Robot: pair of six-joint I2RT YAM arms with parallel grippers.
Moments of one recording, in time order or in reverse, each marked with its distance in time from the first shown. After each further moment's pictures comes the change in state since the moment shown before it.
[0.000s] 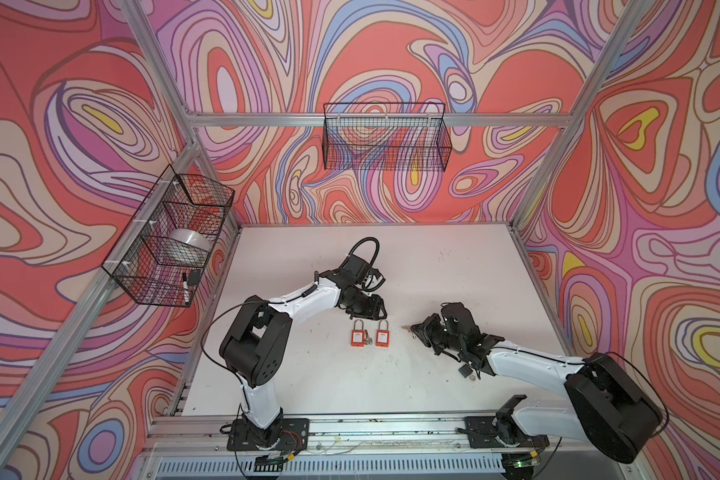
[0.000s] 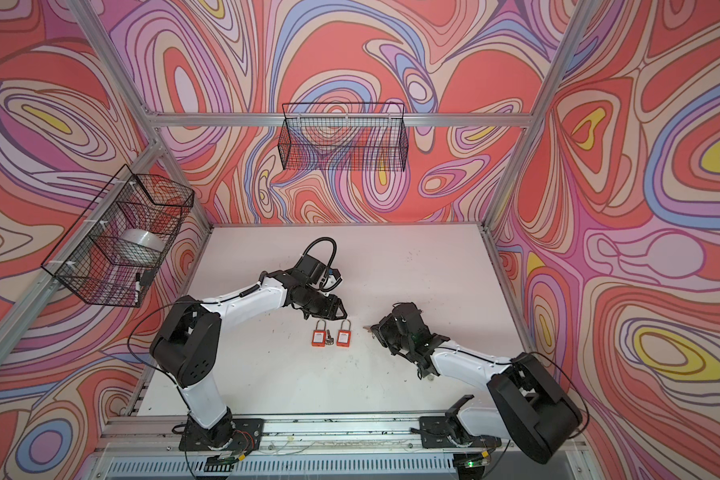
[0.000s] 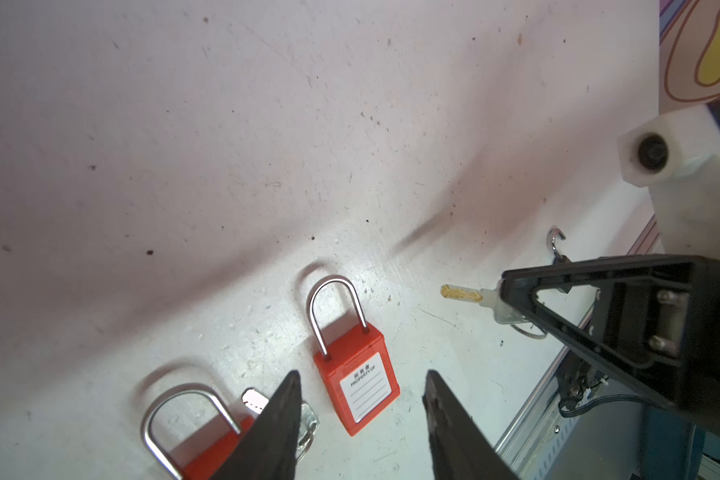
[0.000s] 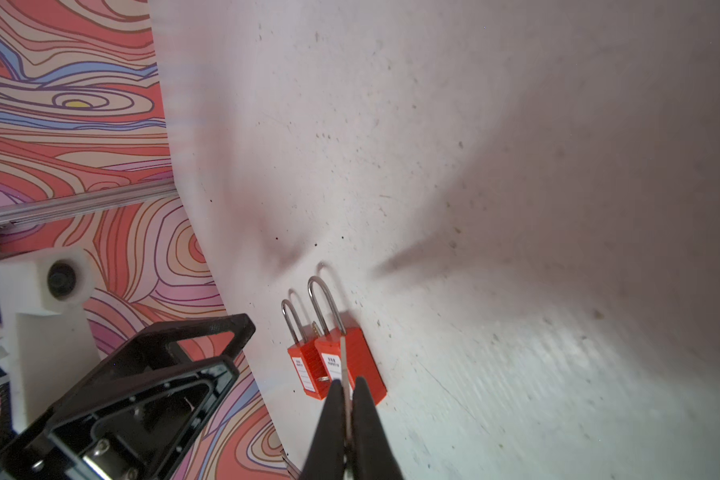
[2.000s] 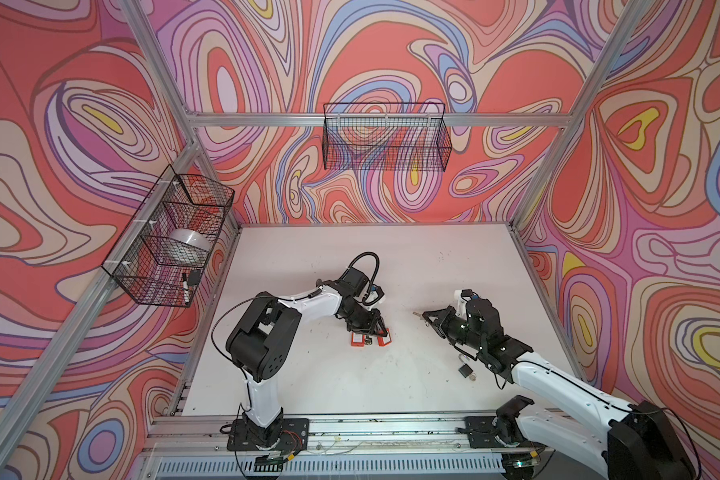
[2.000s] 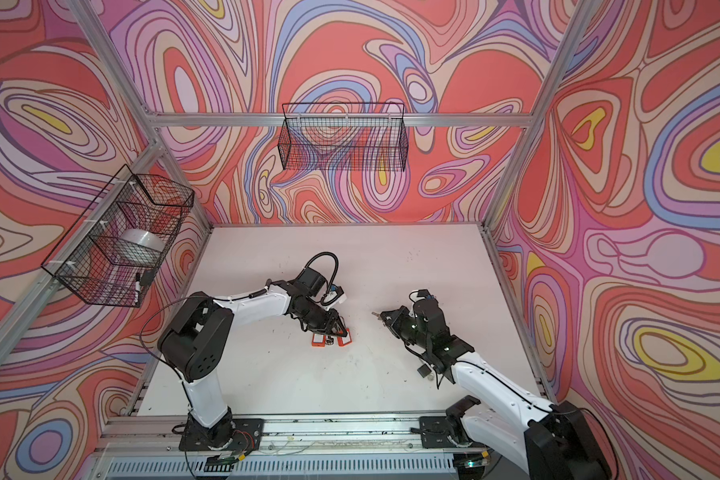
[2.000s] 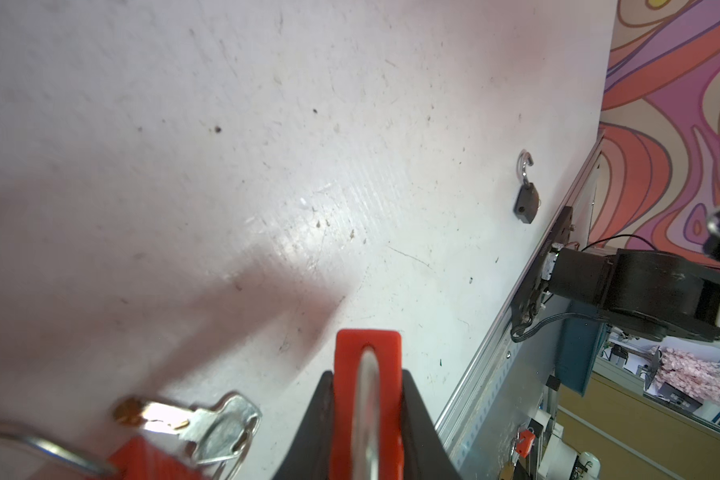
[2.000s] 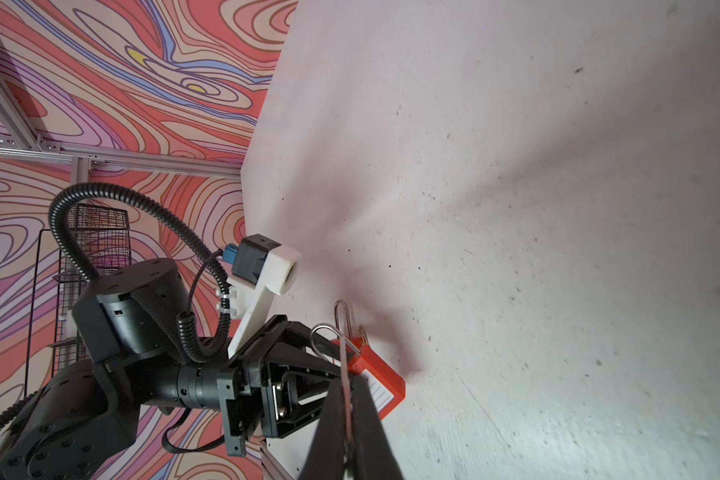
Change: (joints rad) left arm 0.002 0.062 -0.093 0.017 0.231 0.035; right arm -0.105 -0.301 0.000 -0.127 -0.040 -0.279
